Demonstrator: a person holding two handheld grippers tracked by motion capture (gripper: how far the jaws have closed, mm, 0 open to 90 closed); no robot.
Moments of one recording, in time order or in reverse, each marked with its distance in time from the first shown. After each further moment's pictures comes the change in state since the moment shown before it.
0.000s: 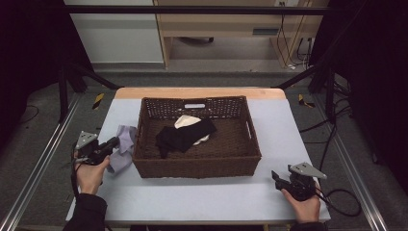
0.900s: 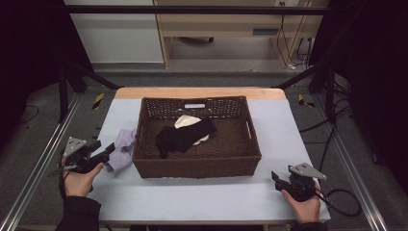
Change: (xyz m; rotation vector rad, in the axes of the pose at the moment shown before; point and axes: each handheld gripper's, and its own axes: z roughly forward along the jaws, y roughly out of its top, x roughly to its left) left arm 0.010 -0.003 -0.037 -0.059 0.042 0.007; right arm 0.001 -0.001 0.000 -0.001 -0.006 -0.008
